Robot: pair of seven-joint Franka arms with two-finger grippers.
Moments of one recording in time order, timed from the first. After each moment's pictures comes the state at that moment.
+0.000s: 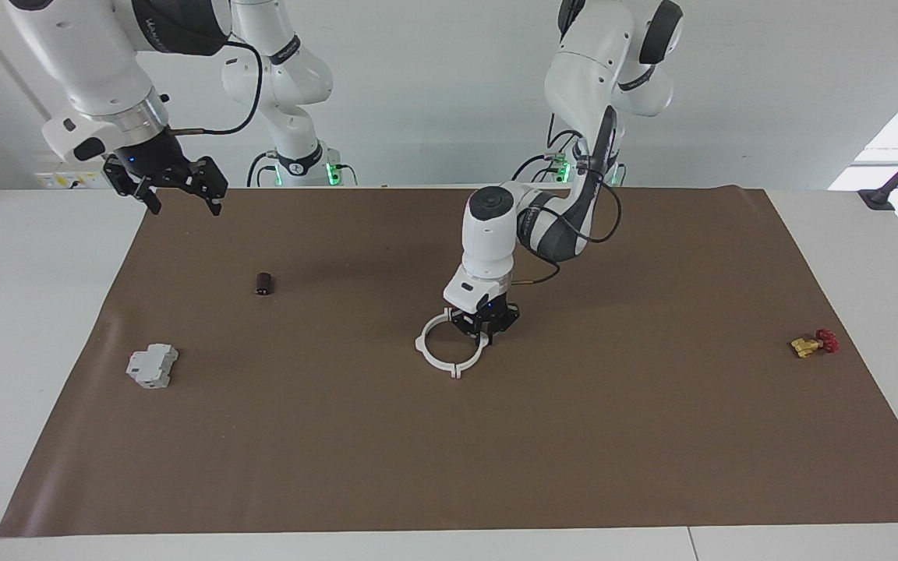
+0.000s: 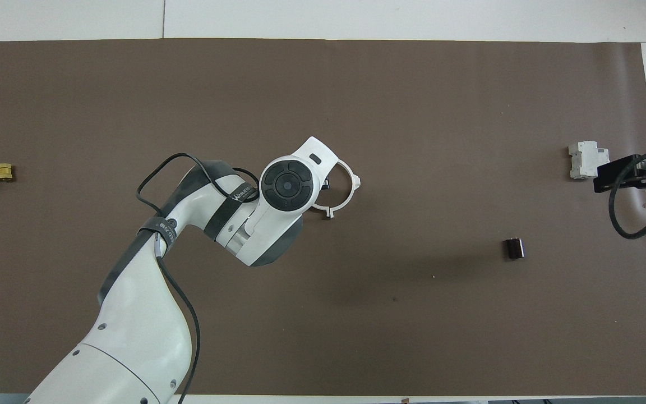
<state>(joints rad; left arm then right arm) -0.65 0.47 -0.02 -1.80 0.17 2.40 -0.78 0.00 -0.04 -0.06 -1.67 -0.03 1.57 0.01</state>
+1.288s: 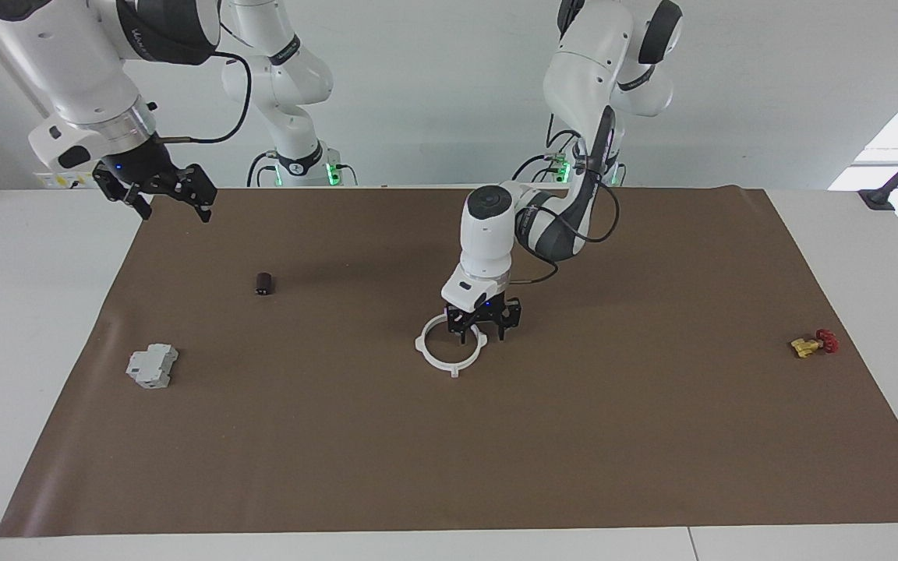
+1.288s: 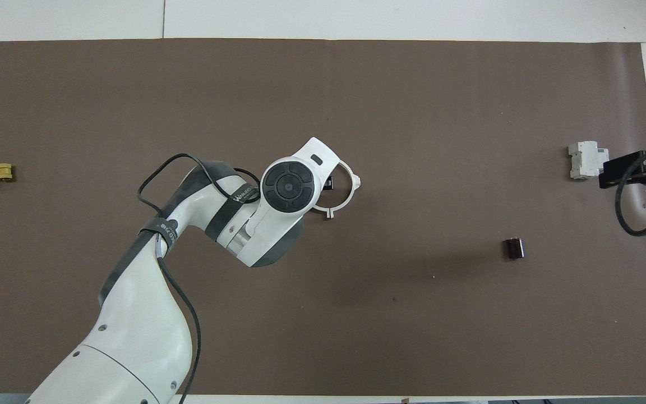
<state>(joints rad) -0.65 0.46 -0.02 -1.80 0.17 2.40 -0.78 0.00 -0.04 -0.06 -1.67 -0.02 1.59 0.01</state>
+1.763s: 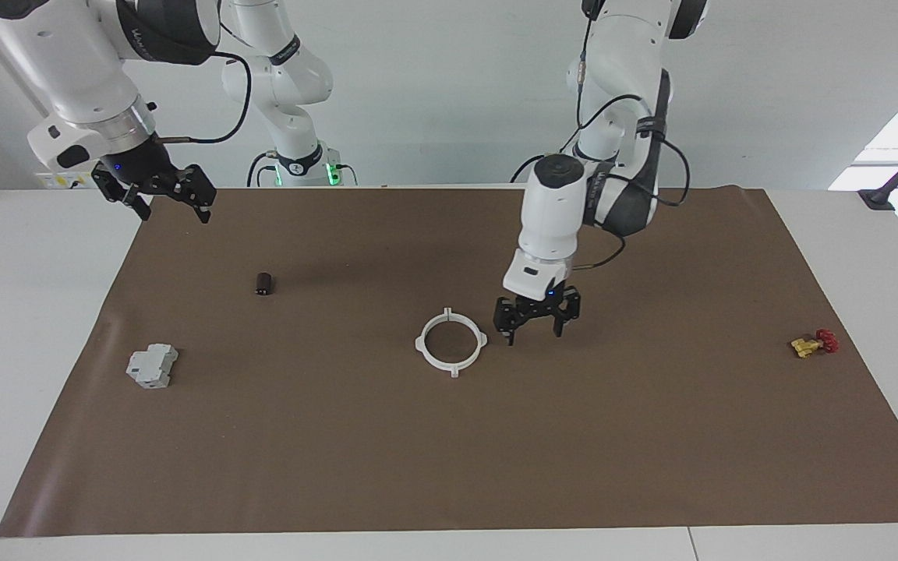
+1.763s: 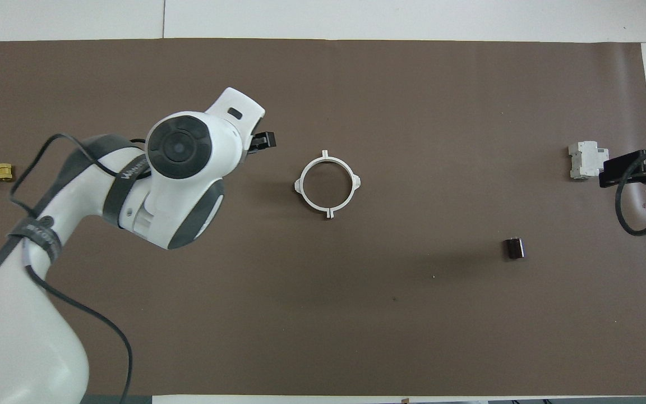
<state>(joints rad) -0.45 0.26 -0.01 -1.83 0.17 2.33 -0.68 0.00 -0.04 -0.06 -1.67 -0.02 1.59 0.01</state>
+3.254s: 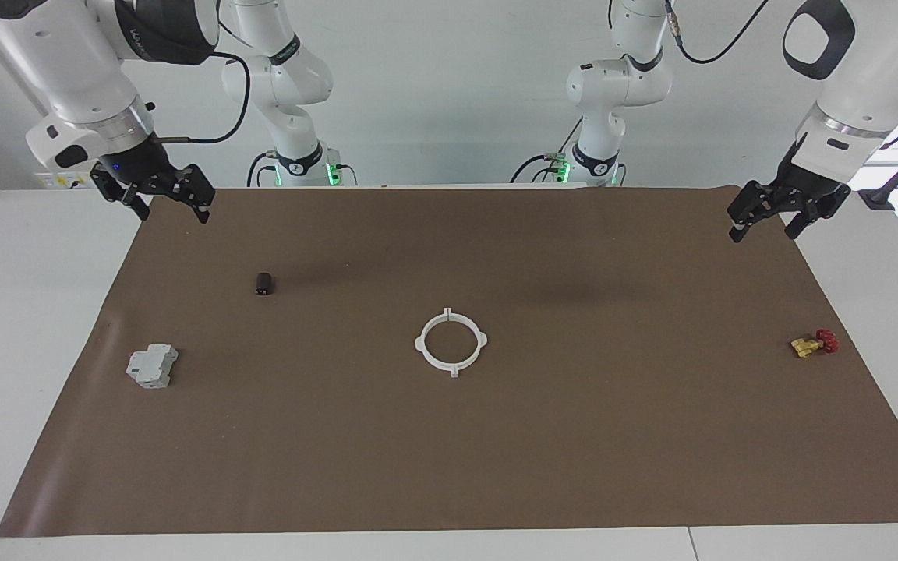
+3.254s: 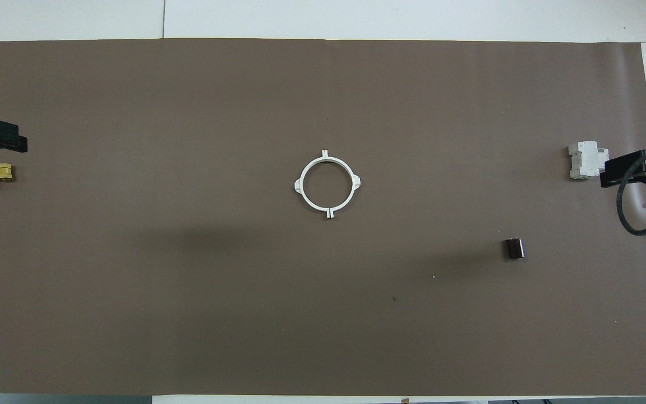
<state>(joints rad) 0.00 0.03 0.00 -1.56 -0.02 1.66 0.02 -0.01 -0.04 -0.06 -1.67 -0.02 1.59 0.01</state>
